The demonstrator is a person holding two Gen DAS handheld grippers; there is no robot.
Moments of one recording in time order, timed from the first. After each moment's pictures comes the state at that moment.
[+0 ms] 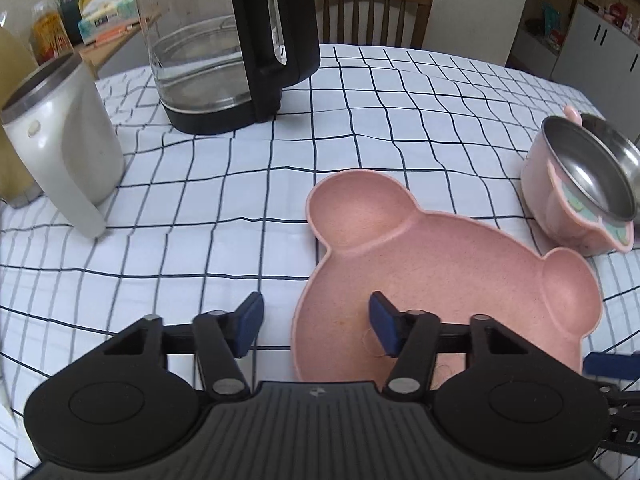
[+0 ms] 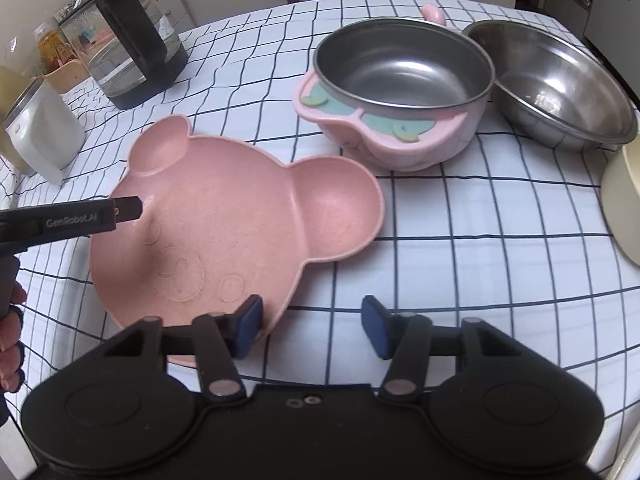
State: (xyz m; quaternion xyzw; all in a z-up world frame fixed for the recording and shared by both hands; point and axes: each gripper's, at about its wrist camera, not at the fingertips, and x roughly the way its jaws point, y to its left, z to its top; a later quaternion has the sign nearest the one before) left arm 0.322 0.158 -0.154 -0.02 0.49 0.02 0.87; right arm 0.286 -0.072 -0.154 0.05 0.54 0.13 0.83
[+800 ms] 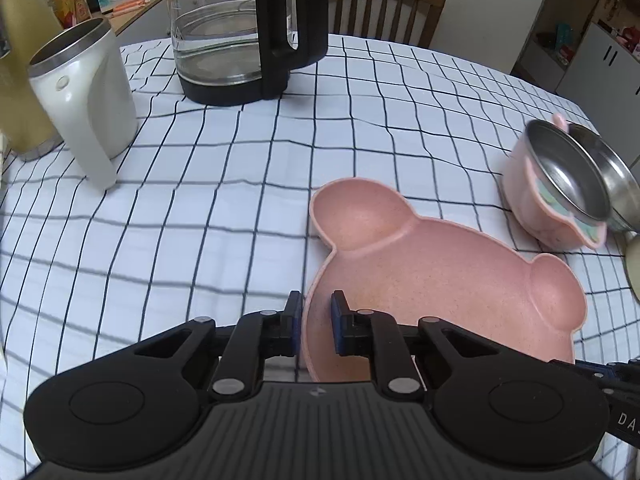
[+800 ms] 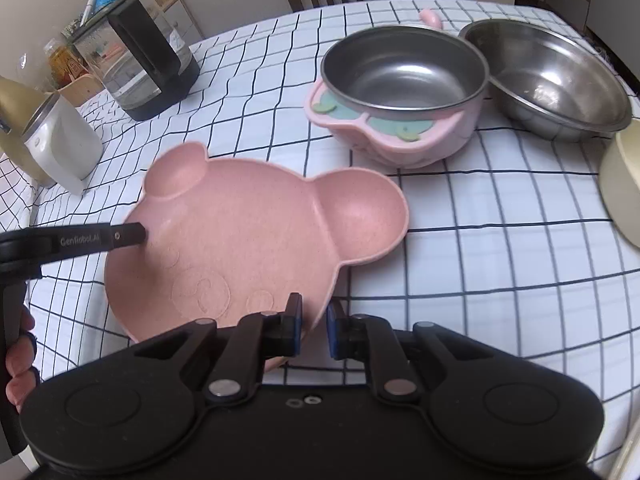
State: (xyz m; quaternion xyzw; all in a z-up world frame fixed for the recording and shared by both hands) left arm 0.288 0.152 -0.139 -0.07 0.50 0.03 0.86; right arm 0.272 -0.080 -0.139 0.07 0.54 0.14 0.83
